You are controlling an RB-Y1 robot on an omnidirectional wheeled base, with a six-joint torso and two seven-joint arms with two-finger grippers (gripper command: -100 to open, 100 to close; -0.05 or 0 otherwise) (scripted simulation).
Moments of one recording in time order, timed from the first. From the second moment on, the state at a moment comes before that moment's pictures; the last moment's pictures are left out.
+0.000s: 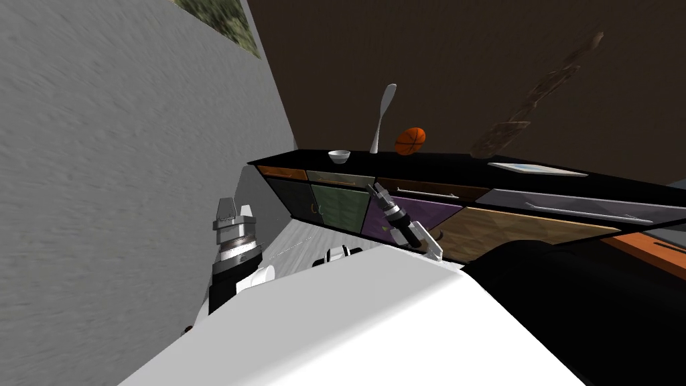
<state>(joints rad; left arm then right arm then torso) 0.52 -0.02 0.07 -2.28 -0.07 -0.43 -0.16 0.45 -0.33 -0.10 -2.17 0.40 -0.49 0.31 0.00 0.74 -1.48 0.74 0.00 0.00</state>
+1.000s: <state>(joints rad) 0.52 -0.02 0.07 -2.28 -0.07 -0.43 -0.16 0.42 -0.45 -0.19 -2.07 0.64 -0.47 0.56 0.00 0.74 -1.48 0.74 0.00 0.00</state>
